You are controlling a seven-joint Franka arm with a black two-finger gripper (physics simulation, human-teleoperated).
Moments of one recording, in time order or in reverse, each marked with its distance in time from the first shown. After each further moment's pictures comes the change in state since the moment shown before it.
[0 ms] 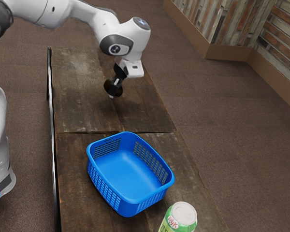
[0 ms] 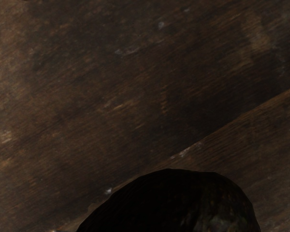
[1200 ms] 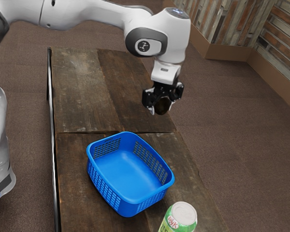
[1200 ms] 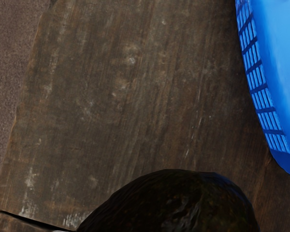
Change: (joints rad) arm -0.007 0.062 -0.403 0.295 -0.277 -0.066 0.521
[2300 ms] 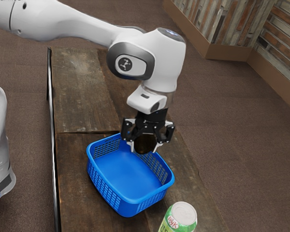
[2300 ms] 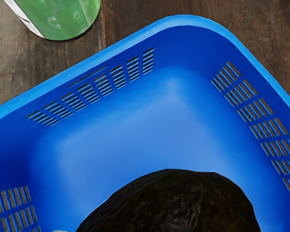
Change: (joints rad) arm -0.007 -0.097 -0.242 -0.080 -0.231 -0.083 0.126
